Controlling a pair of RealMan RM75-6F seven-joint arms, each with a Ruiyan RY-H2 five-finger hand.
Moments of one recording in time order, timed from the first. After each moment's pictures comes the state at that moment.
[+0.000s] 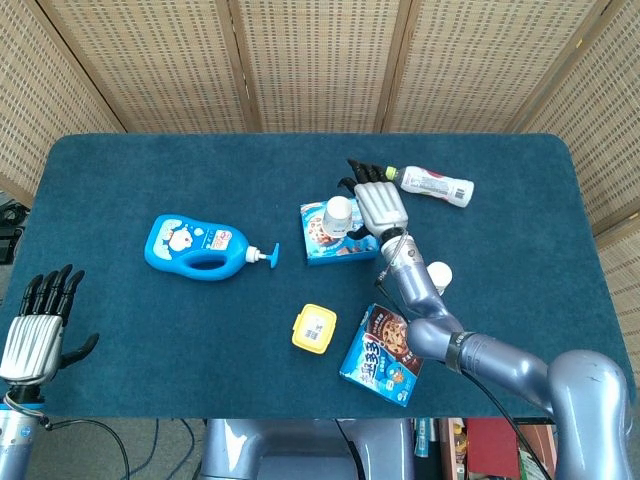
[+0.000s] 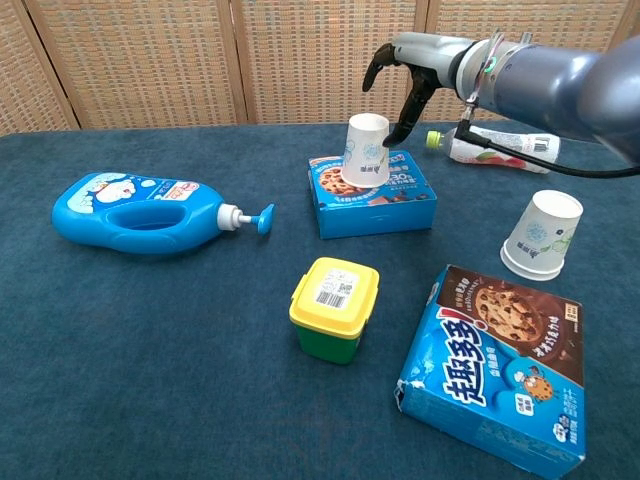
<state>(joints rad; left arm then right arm) -0.11 -1.27 -0.07 -1.57 1.50 1.50 0.17 1.07 -1.66 0.41 -1.11 -0.78 0.80 -0.35</state>
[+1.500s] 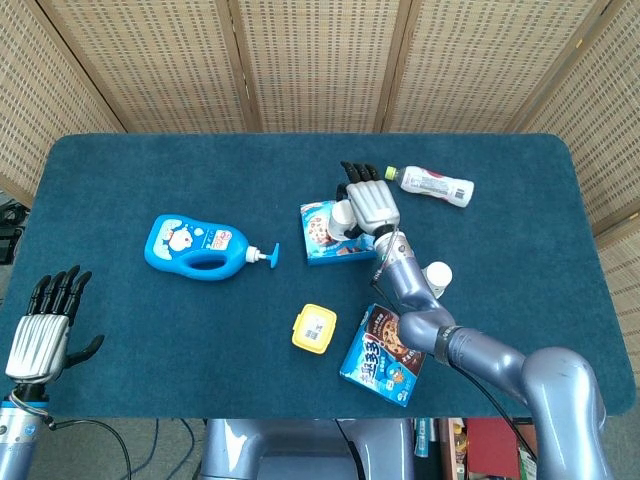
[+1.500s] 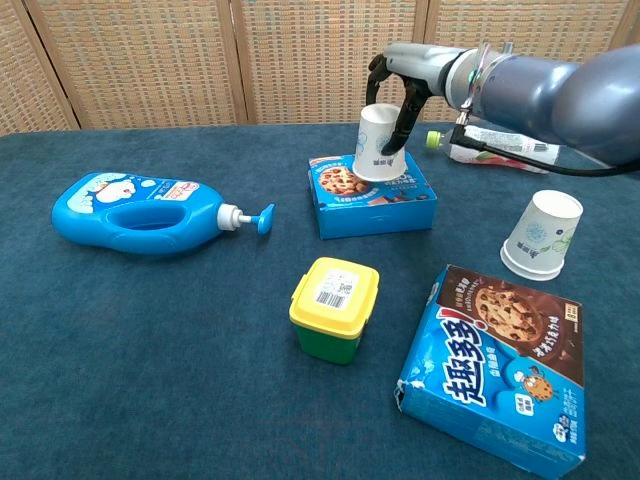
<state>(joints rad) -0.12 -1.27 -0.05 -1.57 1.50 1.48 0.17 1.11 -1.71 0.38 -0.99 -0.81 0.76 -0.34</state>
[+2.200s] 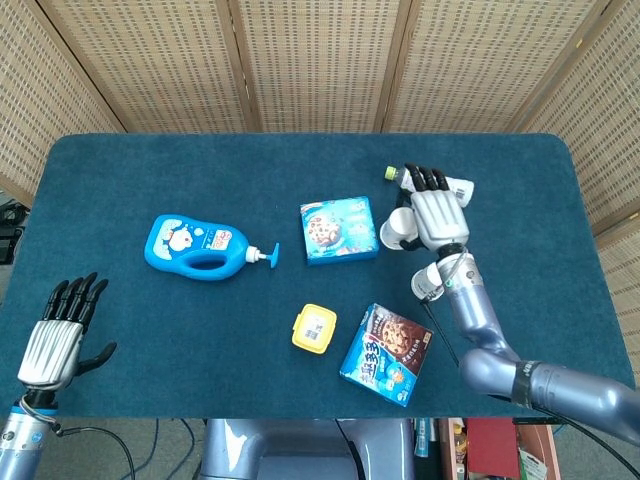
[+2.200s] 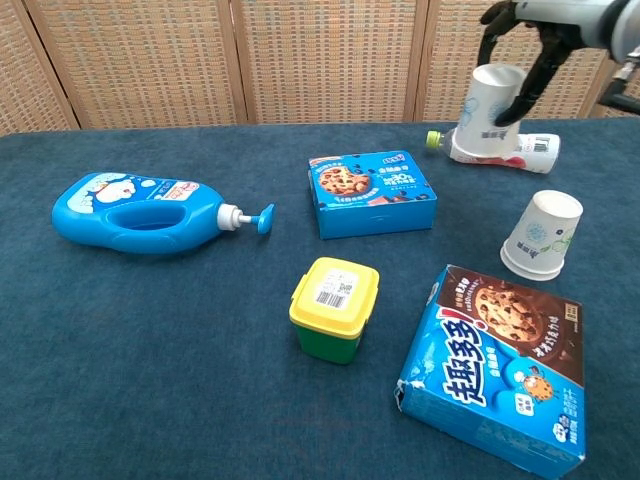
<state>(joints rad) -0.13 -1.27 -0.02 -1.59 1.57 1.49 0.15 0.88 -1.30 0.32 -1.63 -0.69 1.06 -0.52</state>
